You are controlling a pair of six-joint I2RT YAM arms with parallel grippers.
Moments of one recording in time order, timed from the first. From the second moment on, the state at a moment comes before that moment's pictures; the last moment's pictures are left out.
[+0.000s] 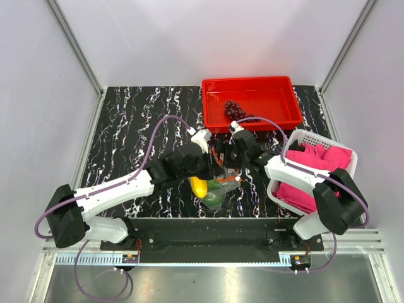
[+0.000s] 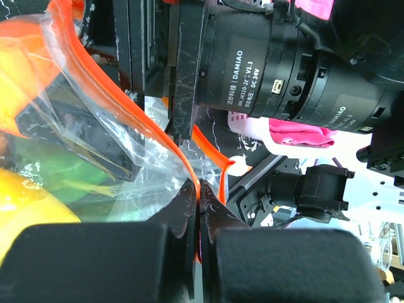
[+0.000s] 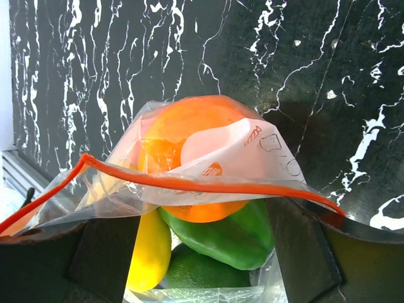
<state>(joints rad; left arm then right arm) -0.98 1.28 0.94 -0.18 0.02 -0.84 0.66 1.48 0.85 -0.04 -0.16 0.68</state>
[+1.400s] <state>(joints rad) -0.99 1.37 1.10 -0.25 0.04 -0.78 0.66 1.47 0.78 0.00 -0.19 0.93</state>
